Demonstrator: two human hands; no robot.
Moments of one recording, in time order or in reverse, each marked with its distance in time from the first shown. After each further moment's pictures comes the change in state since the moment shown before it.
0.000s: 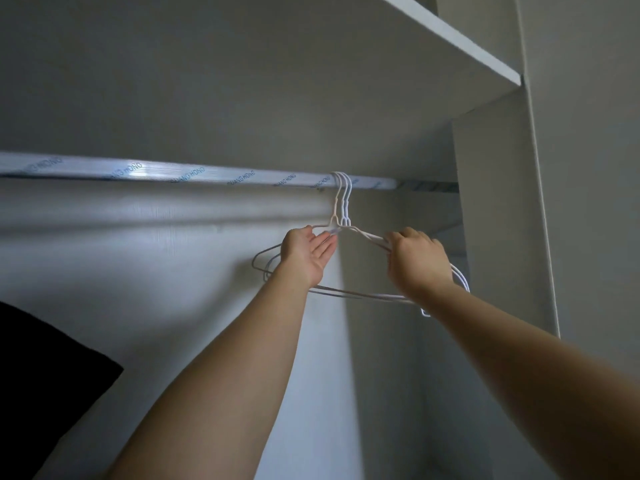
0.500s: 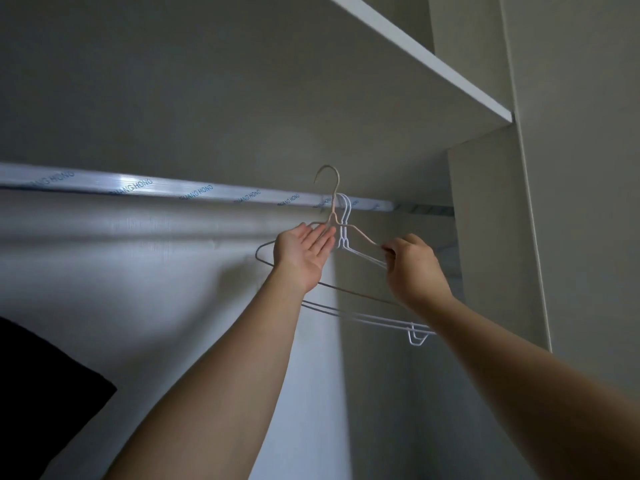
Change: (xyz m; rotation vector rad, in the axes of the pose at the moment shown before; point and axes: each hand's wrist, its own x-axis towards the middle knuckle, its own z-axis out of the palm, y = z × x) left_hand -0.003 0.025 0.006 -0.229 -0.173 0.043; right_hand 0.009 -0.006 -0.016 0.363 0.103 0.028
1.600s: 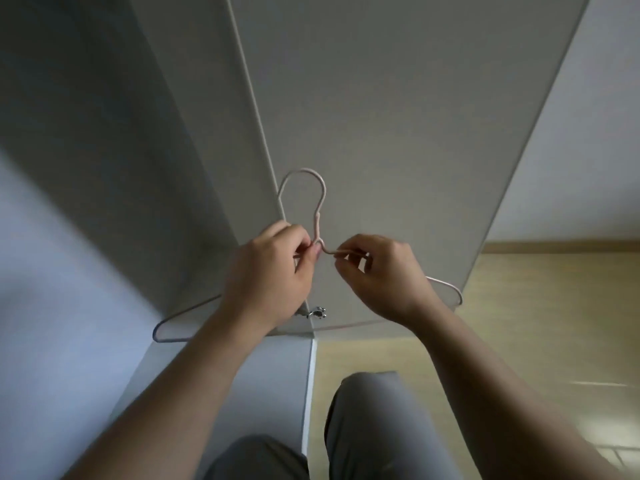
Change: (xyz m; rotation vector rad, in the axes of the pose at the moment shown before) left_hand -0.273 -0.347 -0.087 1.432 -0.887 0.381; right_hand -0.428 0.112 -0.137 -0.167 -0.228 0.740
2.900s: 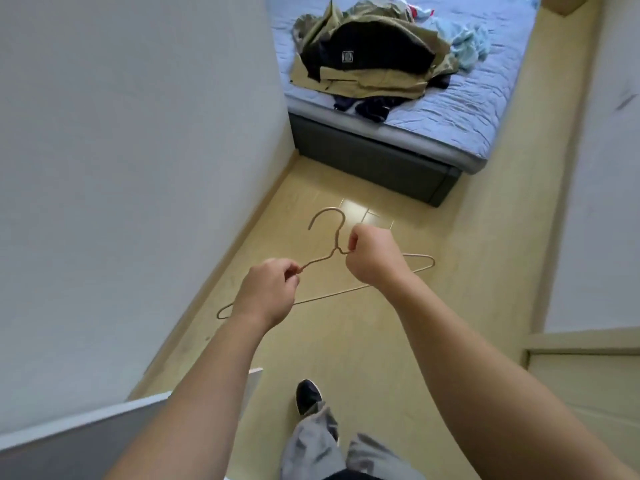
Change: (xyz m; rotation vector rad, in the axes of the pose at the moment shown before) left_hand 0.345 0.522 0.133 -0.352 -1.172 0.465; right_hand 0.000 0.081 -0.595 -0.228 0.402 1.441
